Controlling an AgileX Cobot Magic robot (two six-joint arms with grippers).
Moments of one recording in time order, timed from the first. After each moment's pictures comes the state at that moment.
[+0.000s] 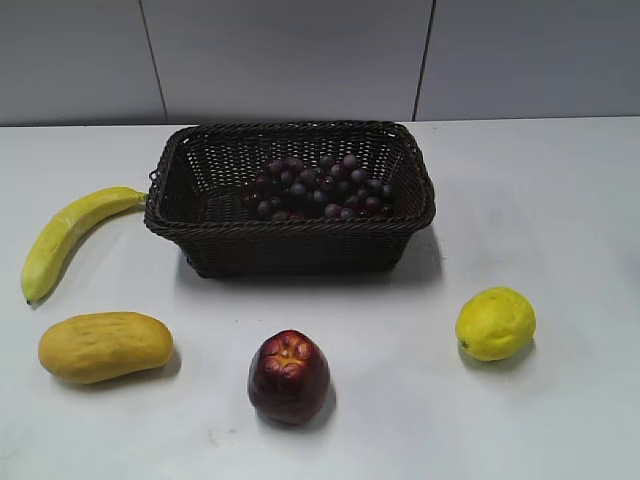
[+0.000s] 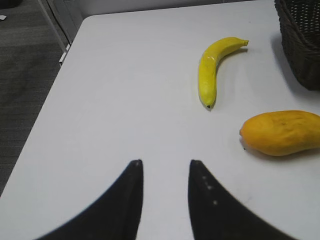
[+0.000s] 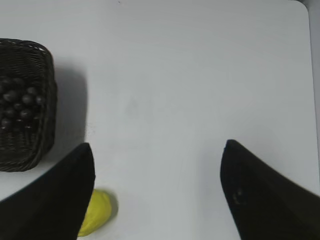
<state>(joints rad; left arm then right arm) 0.03 0.00 -0.48 -0.03 1.09 0.10 0.04 1.56 -1.76 0.11 1.21 -0.08</state>
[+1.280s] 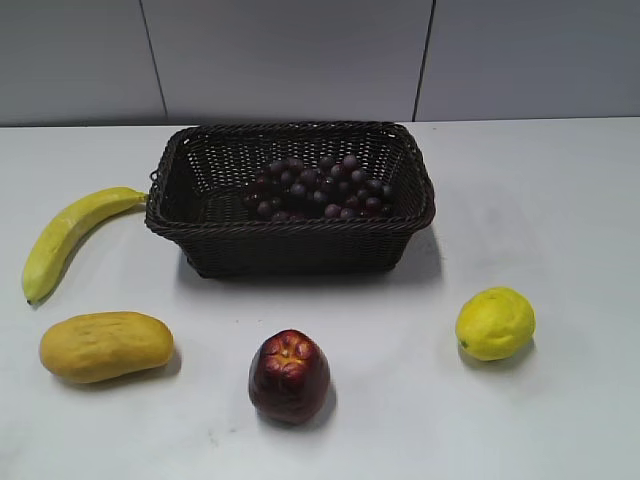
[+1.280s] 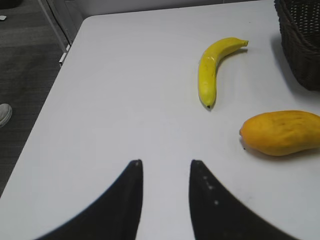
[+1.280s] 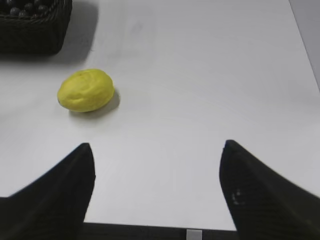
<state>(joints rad) 0.03 0.00 -0.48 -0.03 1.09 0.10 0.04 0.18 -0.54 0.10 1.04 -0.12</state>
